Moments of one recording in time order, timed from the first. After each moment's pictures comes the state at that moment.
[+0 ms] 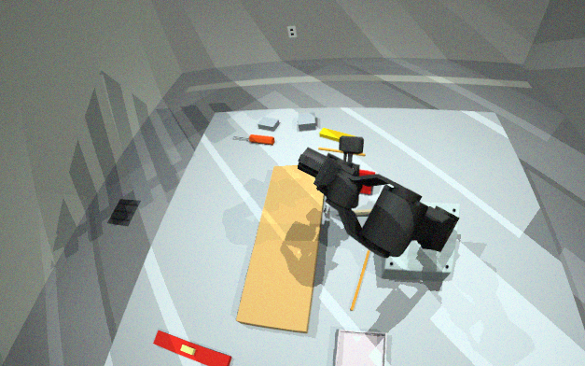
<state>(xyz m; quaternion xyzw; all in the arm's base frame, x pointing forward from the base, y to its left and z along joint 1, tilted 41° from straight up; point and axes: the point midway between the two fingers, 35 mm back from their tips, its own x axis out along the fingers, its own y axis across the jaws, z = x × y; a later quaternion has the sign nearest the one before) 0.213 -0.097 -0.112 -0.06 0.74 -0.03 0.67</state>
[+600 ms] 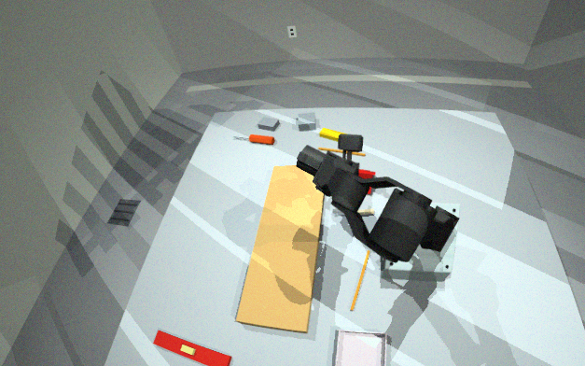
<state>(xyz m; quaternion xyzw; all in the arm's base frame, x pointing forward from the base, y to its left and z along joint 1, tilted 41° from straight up) 0.215 -0.100 -0.101 -0.06 0.74 -0.03 0.67</state>
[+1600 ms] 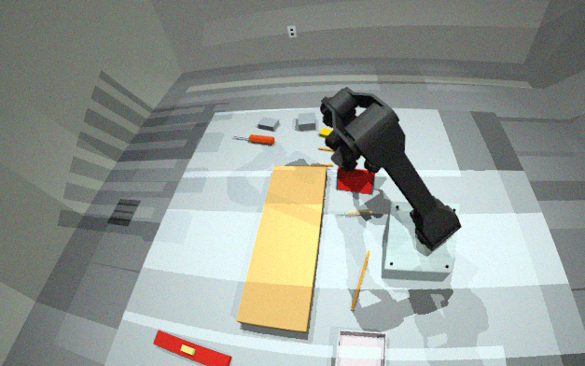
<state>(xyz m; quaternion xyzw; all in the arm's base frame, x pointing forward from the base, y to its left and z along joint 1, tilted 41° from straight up) 0.205 -0.135 -0.167 -0.17 0.54 0.54 0.62</state>
